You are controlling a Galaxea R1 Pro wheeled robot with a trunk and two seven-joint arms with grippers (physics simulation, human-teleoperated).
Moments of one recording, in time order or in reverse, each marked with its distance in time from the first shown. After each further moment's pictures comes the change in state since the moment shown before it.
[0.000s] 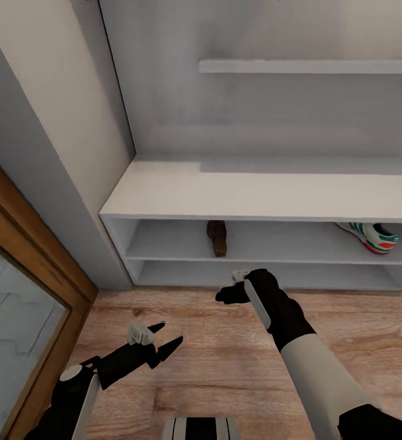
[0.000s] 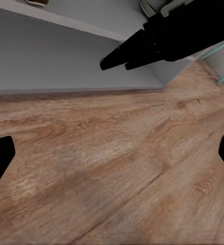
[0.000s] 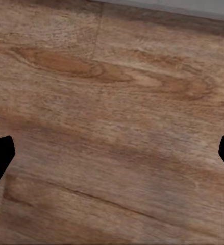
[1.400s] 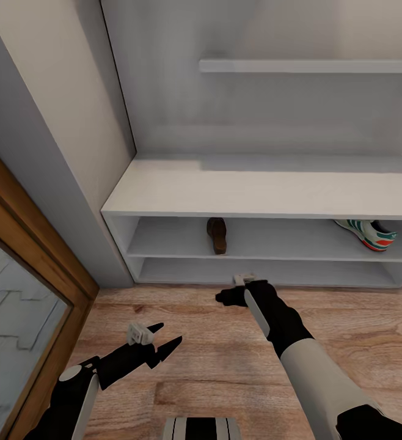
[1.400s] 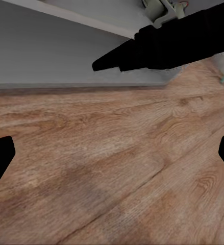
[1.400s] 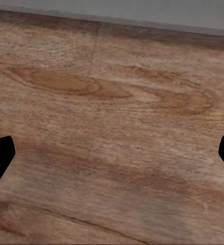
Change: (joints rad) left arm 0.000 0.000 0.006 0.001 -0.009 0.000 0.008; right arm 0.015 -0.001 -0.006 0.109 0.002 -0.240 0.006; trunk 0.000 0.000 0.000
